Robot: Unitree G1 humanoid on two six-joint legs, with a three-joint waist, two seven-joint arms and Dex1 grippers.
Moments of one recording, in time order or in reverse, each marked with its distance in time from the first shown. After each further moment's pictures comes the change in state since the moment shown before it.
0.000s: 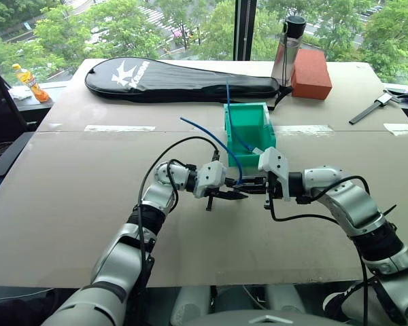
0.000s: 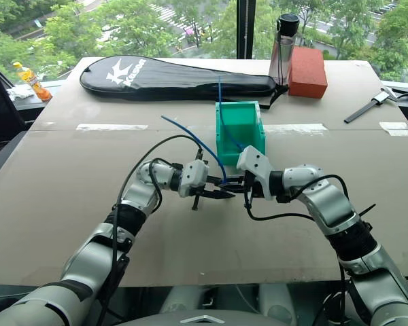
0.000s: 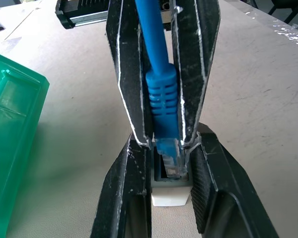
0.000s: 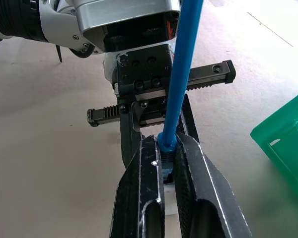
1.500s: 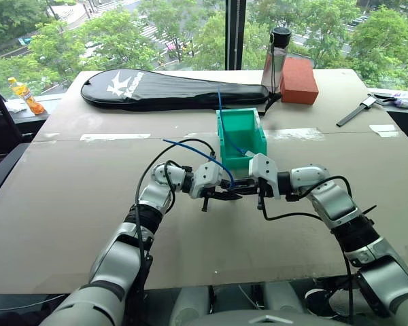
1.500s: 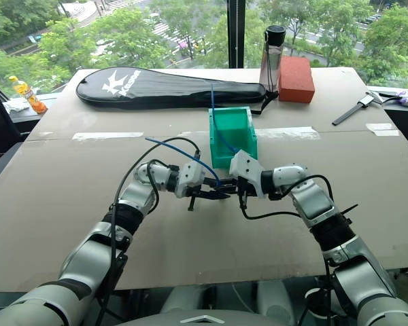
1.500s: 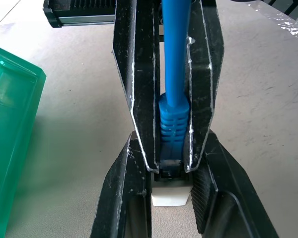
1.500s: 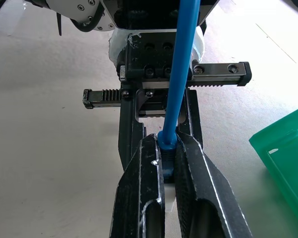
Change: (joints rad) left arm -0.006 0.005 0.013 0.048 0.020 0.047 -0.007; right arm -0.037 0.114 0.042 0.272 -0.157 -0.252 0.114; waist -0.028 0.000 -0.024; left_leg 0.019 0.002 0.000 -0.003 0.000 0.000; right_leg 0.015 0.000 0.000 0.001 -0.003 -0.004
